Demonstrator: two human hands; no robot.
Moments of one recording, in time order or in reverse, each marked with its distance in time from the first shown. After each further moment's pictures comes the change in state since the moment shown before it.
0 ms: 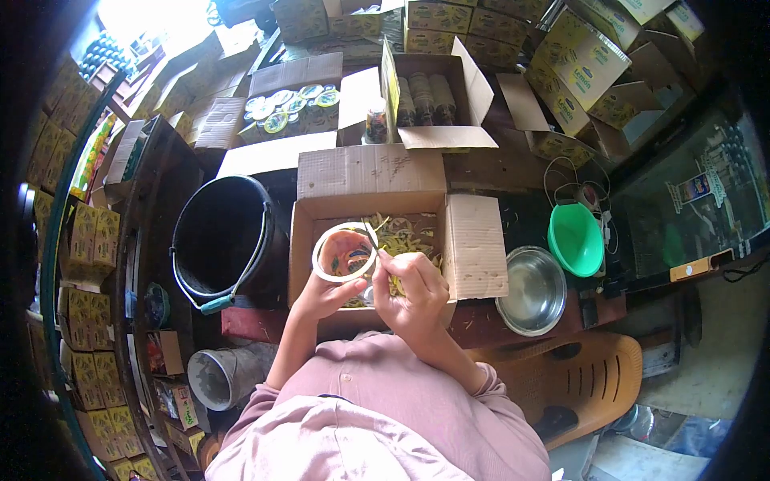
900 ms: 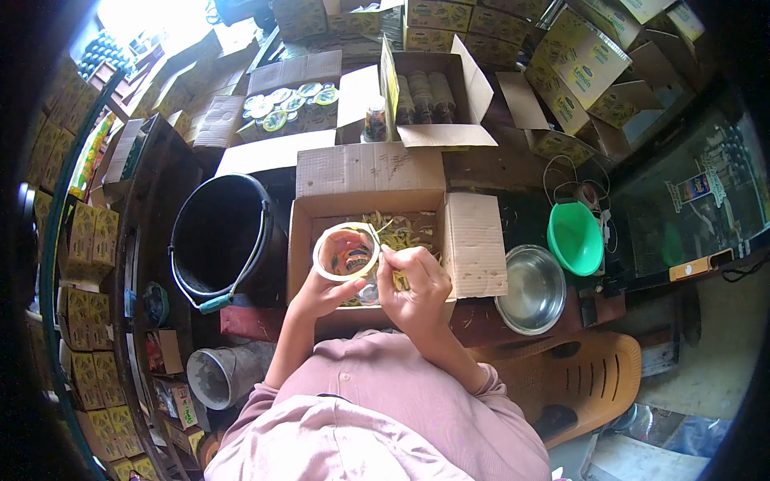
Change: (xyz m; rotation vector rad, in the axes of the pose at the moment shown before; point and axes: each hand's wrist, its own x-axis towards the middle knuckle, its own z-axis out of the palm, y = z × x) left_hand 0.001 0.006 -0.001 0.042 -0.040 -0.029; right_hand -0.001 0.008 -0.001 0.013 -0.025 0.064
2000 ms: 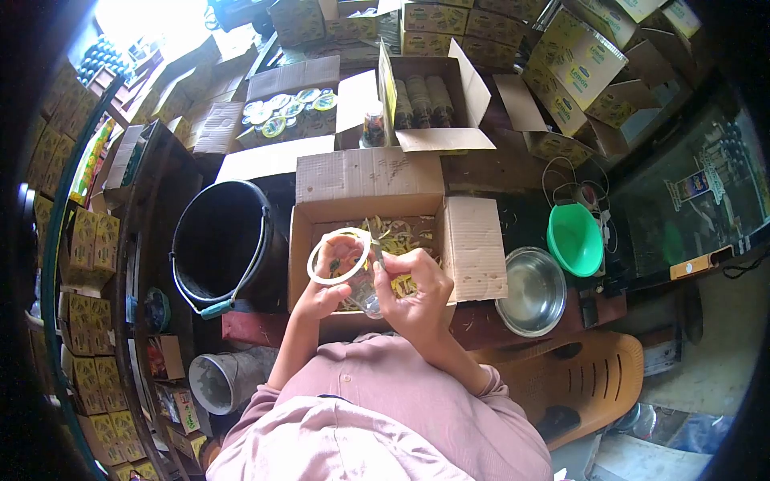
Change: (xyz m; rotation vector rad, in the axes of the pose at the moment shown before) left_hand 0.001 -0.012 -0.003 -0.223 -0.042 0.059; right_hand -0.004 -0.002 -0.002 0.232 -0.050 0.215
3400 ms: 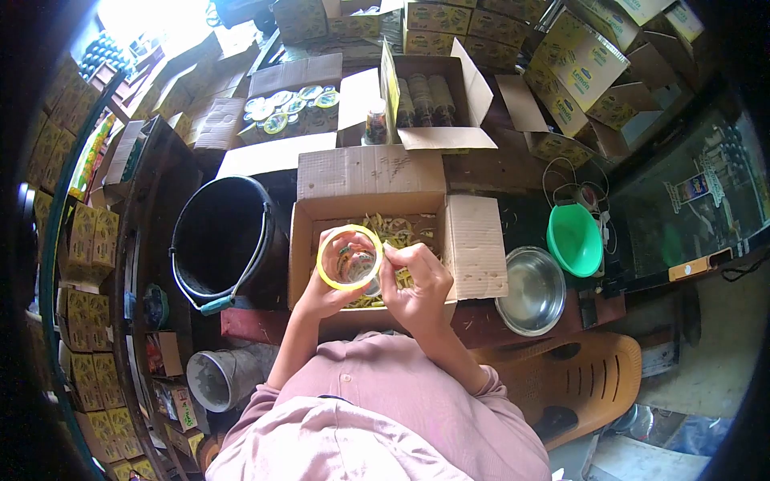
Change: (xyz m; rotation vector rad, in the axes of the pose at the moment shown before) left_hand 0.004 -0.003 0.000 0.436 0.041 0.148; right_hand 0.006 0.006 0.004 -0.166 0.031 -0.181
